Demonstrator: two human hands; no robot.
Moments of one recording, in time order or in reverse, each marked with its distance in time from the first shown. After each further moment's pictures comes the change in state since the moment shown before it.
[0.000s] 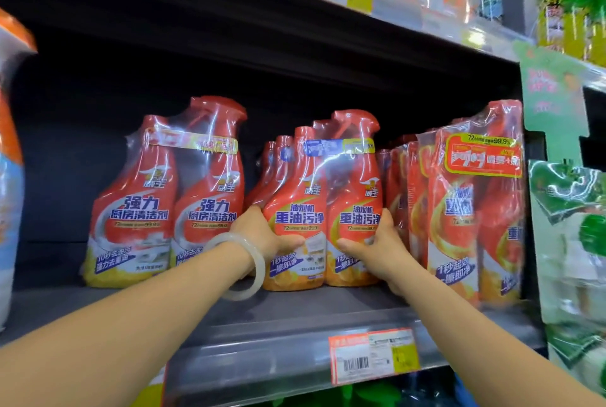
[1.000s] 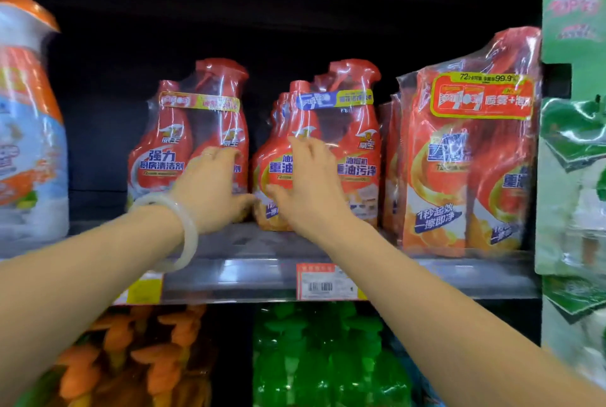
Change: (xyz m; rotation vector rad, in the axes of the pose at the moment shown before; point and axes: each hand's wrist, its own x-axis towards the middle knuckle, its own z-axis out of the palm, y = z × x) left_hand -0.082 0.010 -0.027 0.665 0.289 0.220; right_hand -0.087 -0.076 0.009 -0.352 -0.112 -0.610
